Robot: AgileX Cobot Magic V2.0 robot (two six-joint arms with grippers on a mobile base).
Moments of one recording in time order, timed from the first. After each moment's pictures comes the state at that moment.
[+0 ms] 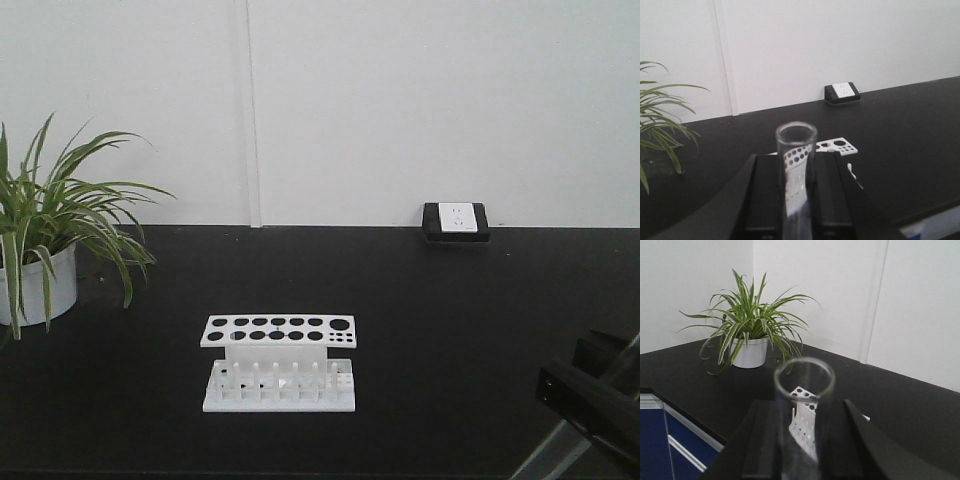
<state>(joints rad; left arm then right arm) -0.33 0.59 -0.53 0.11 0.06 -0.16 0.59 0.64 -0.68 0.18 0.17 -0.25</state>
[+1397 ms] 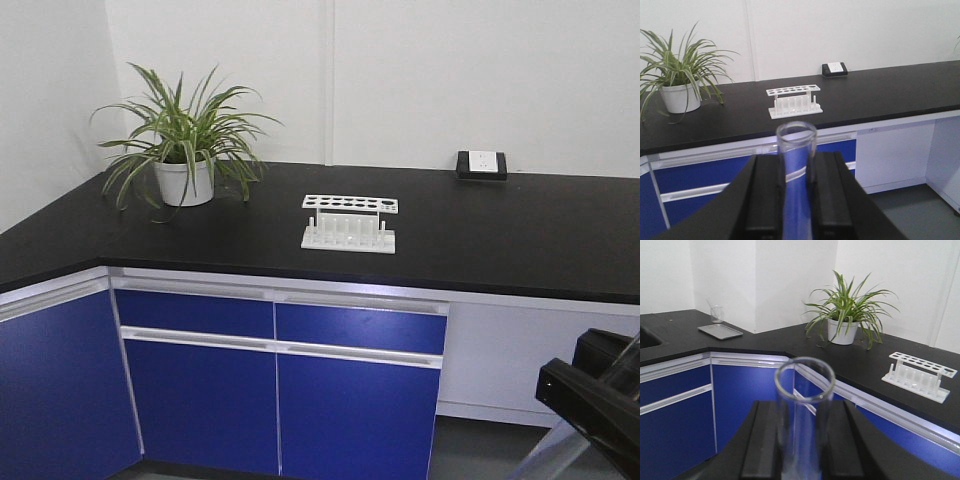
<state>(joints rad) -0.33 0.59 -0.53 0.11 0.06 -0.16 0.59 0.64 -0.68 0.18 0.17 -0.25</state>
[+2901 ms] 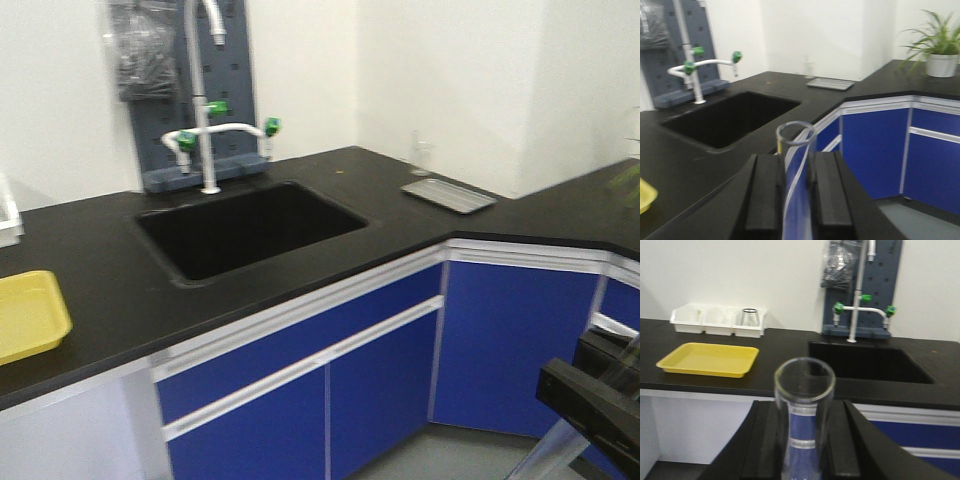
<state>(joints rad) -0.33 0.59 -0.53 0.11 0.06 -0.16 0.59 0.64 -0.68 0.18 0.17 -0.25</state>
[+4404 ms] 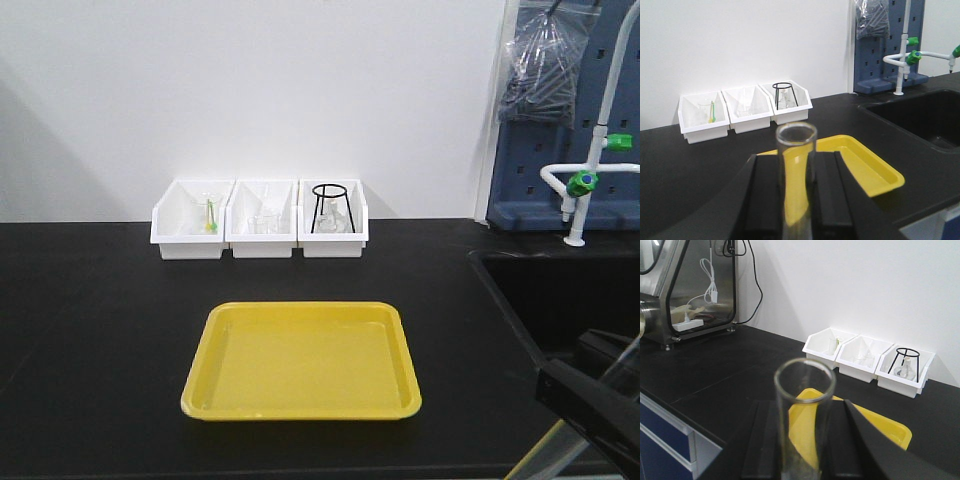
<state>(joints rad) -0.33 0.59 -0.53 0.11 0.06 -0.16 0.59 0.64 -0.68 0.18 0.17 -0.25</state>
